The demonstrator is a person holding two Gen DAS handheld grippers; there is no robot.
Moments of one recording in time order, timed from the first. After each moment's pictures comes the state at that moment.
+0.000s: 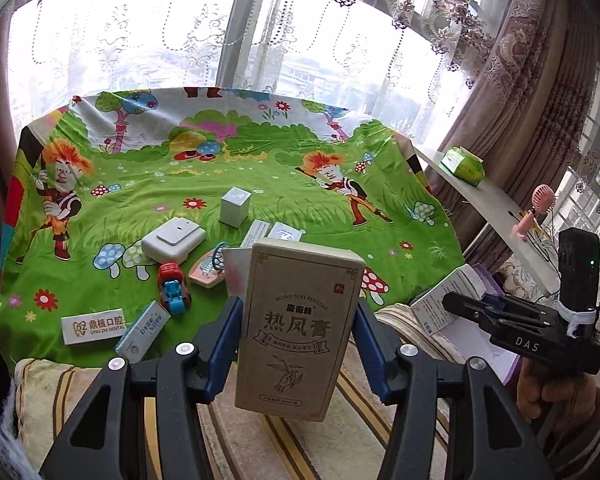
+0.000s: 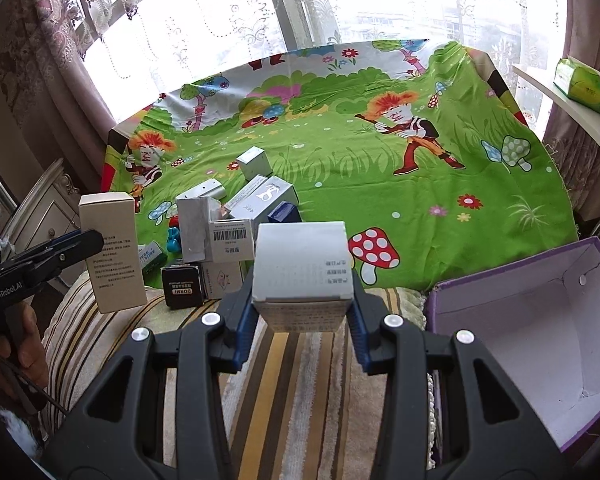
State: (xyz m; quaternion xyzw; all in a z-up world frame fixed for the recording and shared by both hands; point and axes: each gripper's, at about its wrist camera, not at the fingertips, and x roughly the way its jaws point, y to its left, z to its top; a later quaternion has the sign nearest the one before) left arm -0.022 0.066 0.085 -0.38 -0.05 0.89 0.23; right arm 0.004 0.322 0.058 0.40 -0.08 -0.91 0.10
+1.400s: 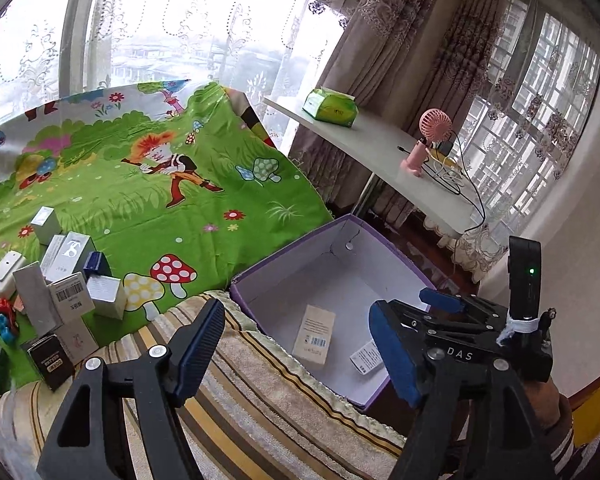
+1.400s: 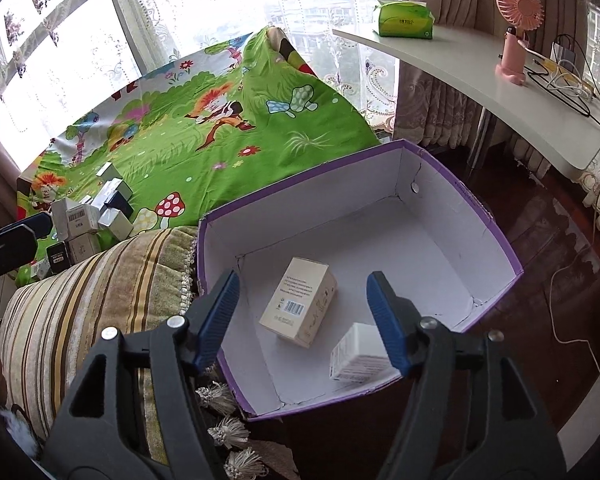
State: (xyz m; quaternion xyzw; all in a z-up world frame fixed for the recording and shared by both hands) left arm 0.035 0.248 0.100 -0.38 0.00 0.84 0.39; right arm 0.103 0.487 0.040 0.41 -0.12 -0.90 -0.09
